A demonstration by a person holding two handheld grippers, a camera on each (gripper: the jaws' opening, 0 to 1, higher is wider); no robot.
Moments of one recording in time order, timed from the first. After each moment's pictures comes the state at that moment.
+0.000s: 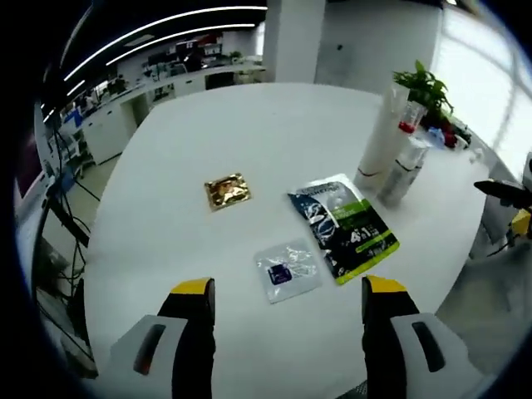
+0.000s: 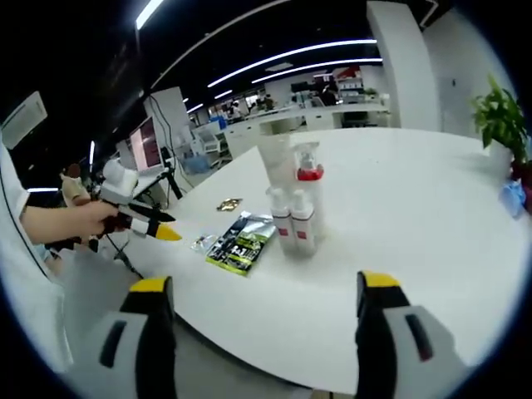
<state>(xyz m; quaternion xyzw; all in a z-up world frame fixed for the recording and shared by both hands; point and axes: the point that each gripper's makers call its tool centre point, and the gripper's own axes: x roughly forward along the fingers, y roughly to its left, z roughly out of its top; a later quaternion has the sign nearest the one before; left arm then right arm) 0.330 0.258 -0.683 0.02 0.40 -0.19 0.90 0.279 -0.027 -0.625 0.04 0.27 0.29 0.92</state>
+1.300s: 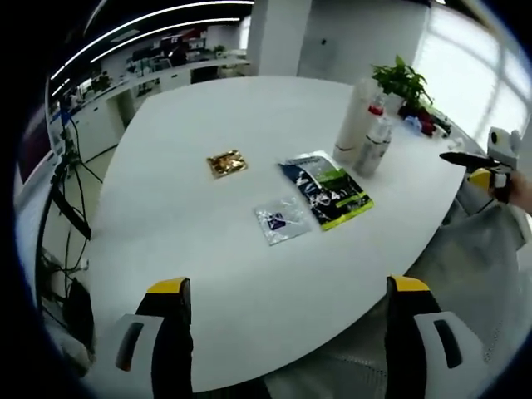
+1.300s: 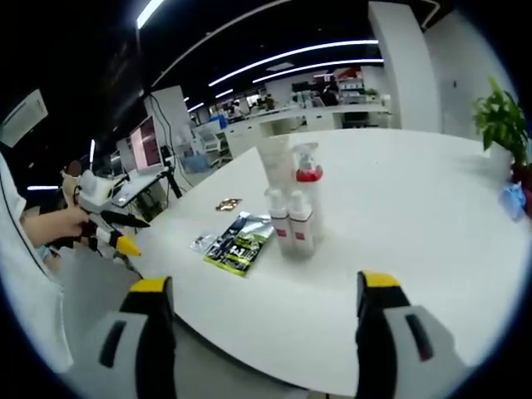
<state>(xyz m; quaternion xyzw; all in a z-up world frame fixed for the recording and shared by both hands) 0.272 0.286 -0.678 0.02 0.42 -0.23 0.88 0.281 -0.029 -0.625 0.03 0.27 0.29 0.92</state>
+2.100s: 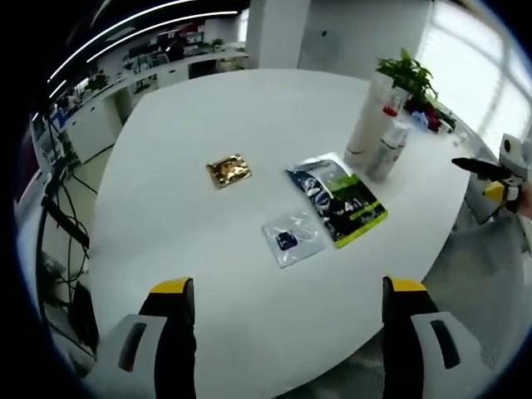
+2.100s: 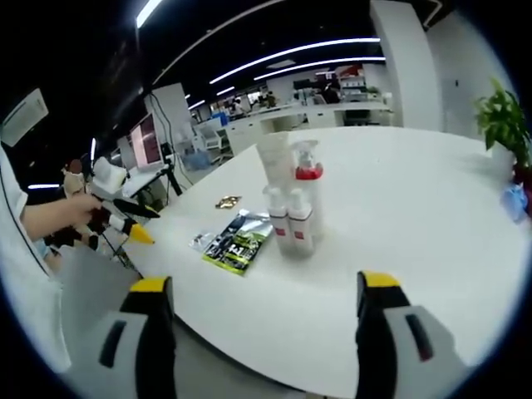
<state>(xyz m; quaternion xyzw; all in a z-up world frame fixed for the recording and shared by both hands) 0.314 0.281 -0.681 0.03 0.44 -0.22 0.87 0.285 -0.028 -0.629 0.03 0.27 0.30 0.92</state>
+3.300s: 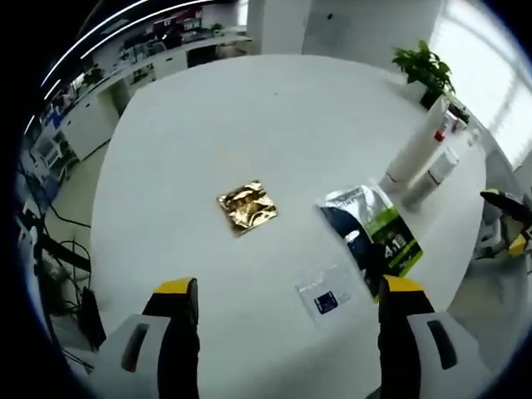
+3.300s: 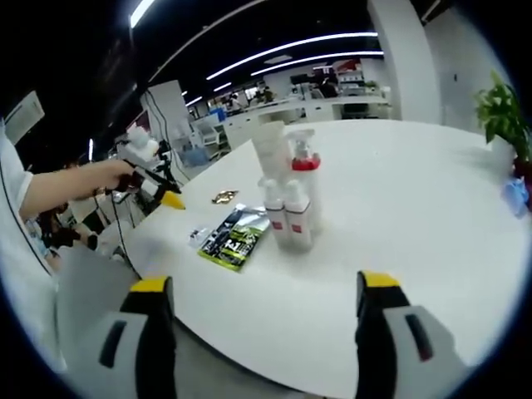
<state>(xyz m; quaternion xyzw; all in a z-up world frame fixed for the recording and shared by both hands) 0.410 0.282 -0.687 0.05 0.48 -0.21 0.85 0.290 -0.029 -0.643 0.03 0.29 0.29 0.91</state>
